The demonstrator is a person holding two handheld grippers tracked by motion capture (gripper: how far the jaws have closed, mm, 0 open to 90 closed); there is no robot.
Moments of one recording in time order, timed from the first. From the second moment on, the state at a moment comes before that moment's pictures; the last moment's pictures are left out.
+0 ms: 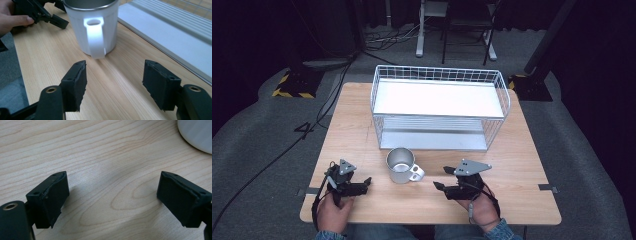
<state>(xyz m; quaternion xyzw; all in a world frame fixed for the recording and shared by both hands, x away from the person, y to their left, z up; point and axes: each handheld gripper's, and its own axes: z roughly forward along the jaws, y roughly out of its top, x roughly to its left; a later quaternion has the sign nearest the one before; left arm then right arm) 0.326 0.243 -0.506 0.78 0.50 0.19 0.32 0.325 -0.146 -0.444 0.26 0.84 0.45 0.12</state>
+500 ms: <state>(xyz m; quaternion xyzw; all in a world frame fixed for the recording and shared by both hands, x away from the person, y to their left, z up) 0.326 0.243 -0.506 0.78 0.50 0.19 0.32 0.334 -0.112 -0.443 0.24 0.85 0.45 0.10</state>
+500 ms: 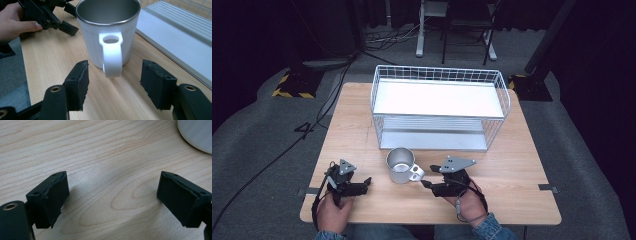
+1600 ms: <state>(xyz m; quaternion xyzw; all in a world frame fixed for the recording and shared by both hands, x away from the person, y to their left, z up) 0.326 0.243 -0.506 0.78 0.50 0.19 0.32 0.347 -0.084 -0.453 0.22 0.85 0.46 0.12</state>
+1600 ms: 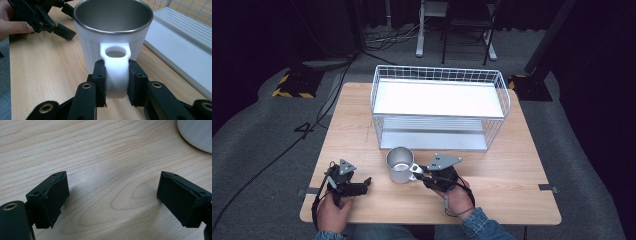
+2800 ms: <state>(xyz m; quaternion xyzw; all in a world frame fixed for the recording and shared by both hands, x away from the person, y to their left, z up) 0.326 0.243 -0.506 0.78 0.50 0.19 0.32 0.378 -0.125 -0.419 0.28 0.80 0.49 0.18</state>
